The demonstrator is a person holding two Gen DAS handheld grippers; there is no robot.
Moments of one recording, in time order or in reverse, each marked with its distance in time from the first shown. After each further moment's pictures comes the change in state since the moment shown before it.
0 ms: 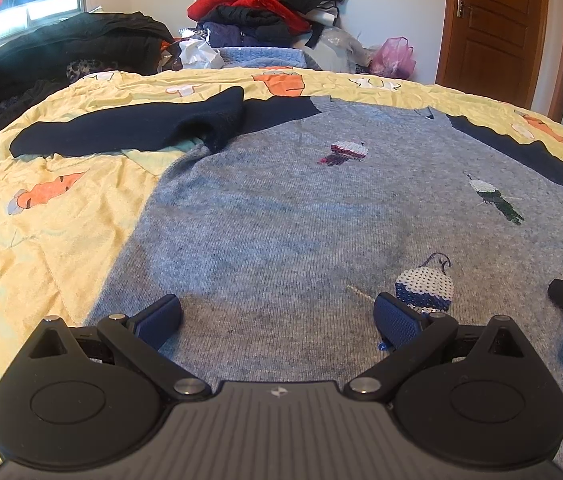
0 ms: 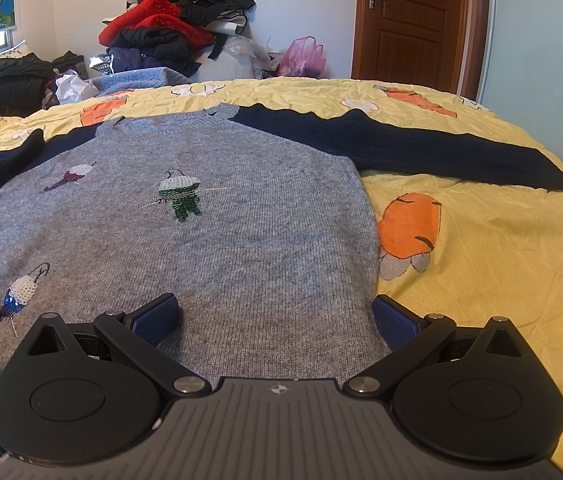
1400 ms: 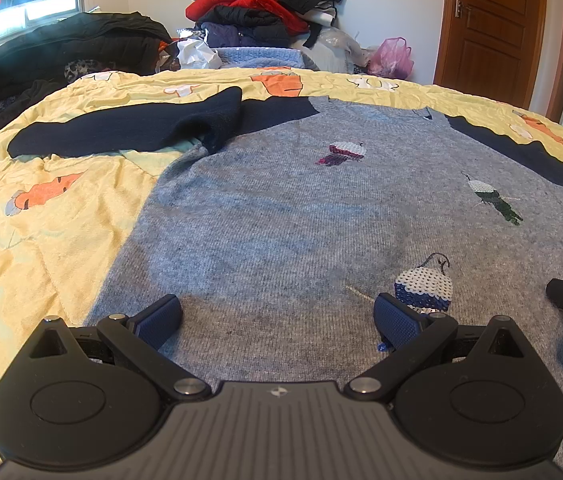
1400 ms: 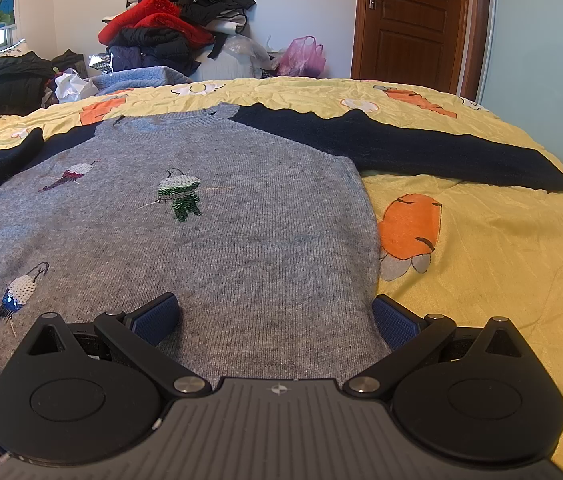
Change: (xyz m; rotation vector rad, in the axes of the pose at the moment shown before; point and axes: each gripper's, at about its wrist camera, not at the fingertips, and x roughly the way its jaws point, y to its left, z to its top) left arm 0.000 0.000 -0.001 -0.002 -0.003 -0.004; right arm 0.002 -0.002 0.001 -0.001 0.000 -0.001
